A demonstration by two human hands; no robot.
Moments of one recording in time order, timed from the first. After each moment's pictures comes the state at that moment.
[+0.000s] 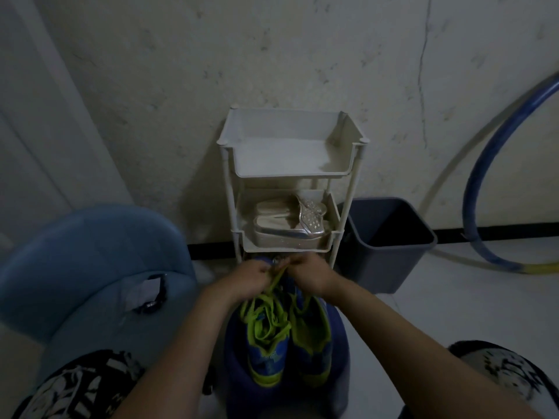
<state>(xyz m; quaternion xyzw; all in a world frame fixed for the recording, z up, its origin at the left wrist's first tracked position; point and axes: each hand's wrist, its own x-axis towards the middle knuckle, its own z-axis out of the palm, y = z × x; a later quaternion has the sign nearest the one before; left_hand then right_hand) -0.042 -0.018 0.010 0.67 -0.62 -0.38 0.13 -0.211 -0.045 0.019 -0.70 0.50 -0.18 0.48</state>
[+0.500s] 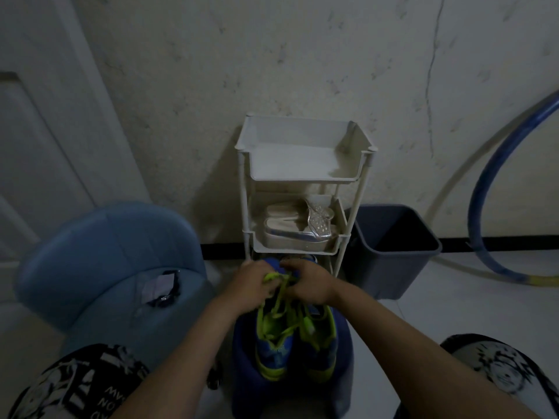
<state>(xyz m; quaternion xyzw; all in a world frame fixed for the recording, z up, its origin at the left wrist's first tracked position) -0.029 0.008 -0.006 0.67 -0.70 -0.20 0.17 -0.203 -0.031 0.020 -0.78 0.47 -0.09 0.41</state>
